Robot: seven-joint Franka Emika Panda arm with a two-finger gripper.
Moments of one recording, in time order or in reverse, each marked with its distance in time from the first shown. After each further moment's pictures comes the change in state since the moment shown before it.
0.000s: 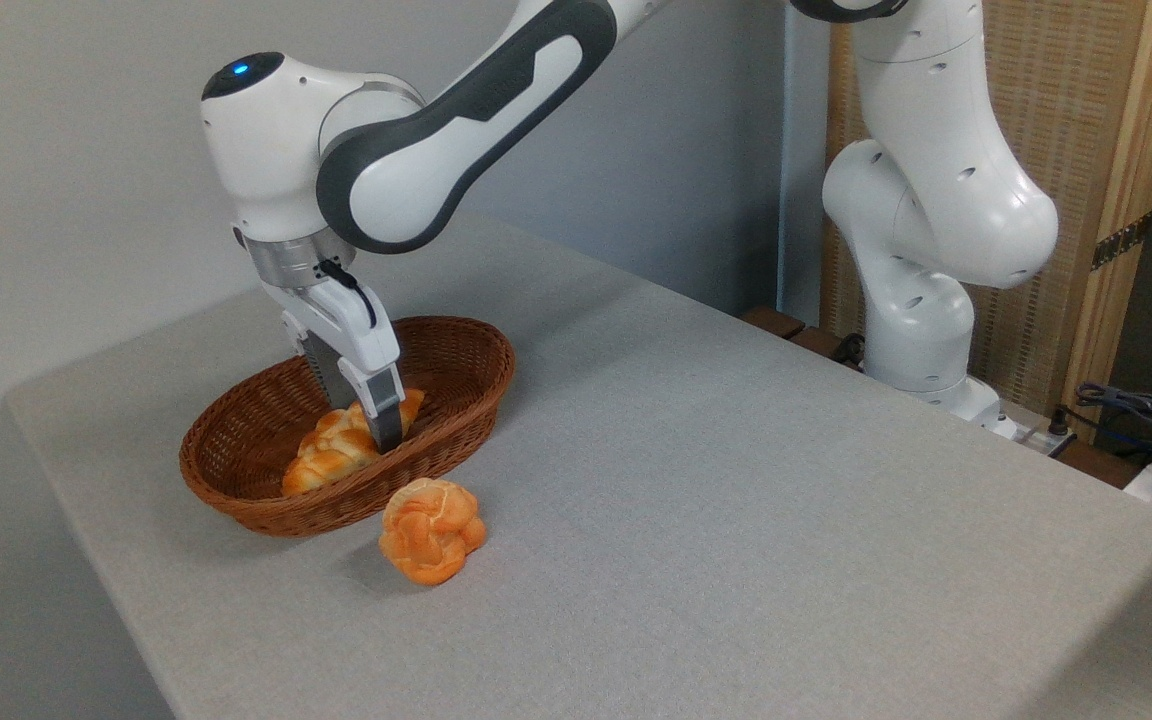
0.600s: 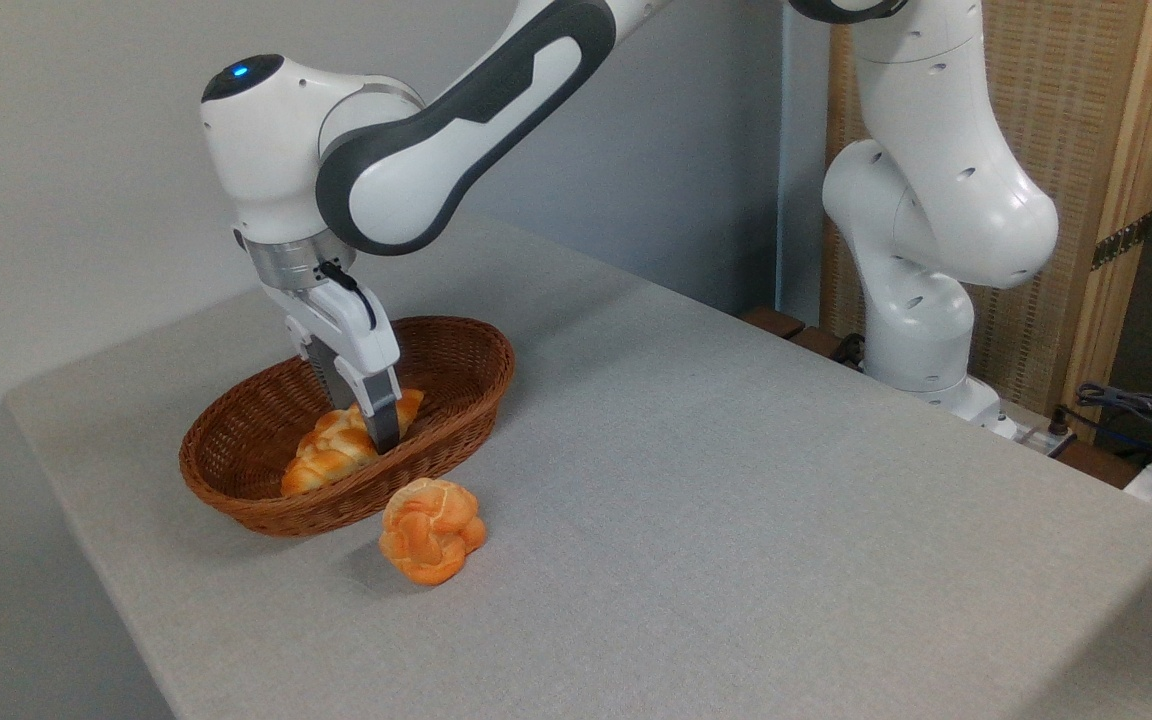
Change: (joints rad) arm 0.000 0.003 0.000 0.000 0.003 0.001 0.000
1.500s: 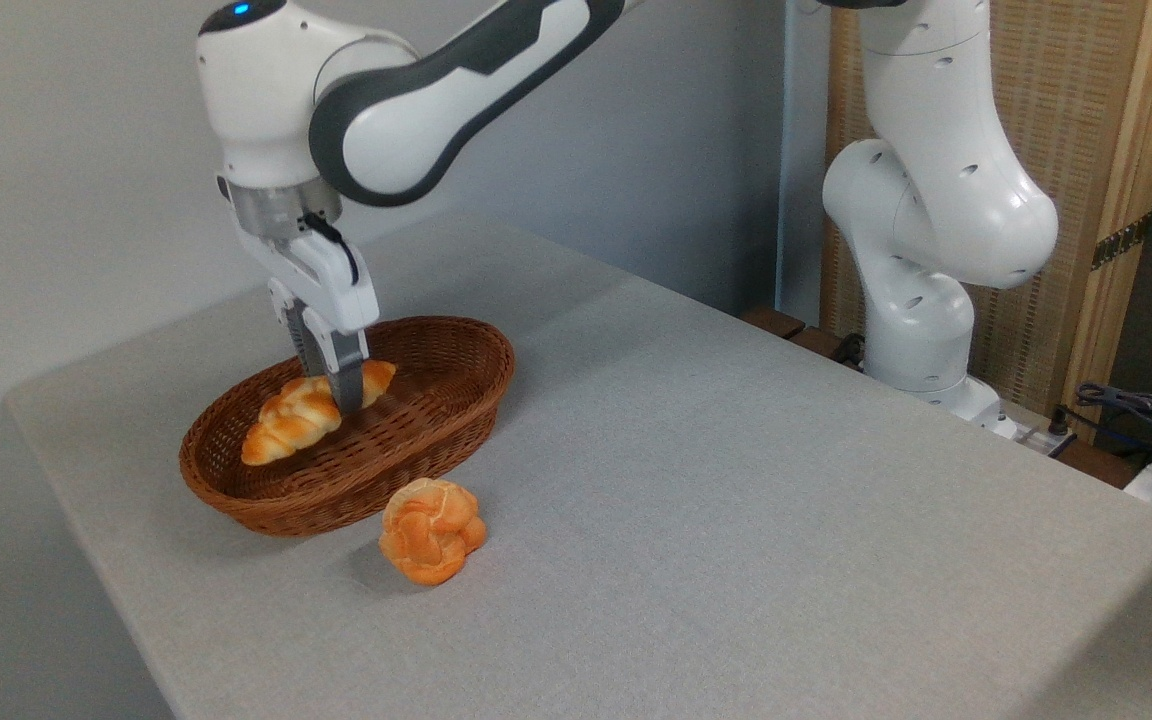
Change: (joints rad) arm -0.004 -0.063 -0.003 0.029 0.000 0.012 0.000
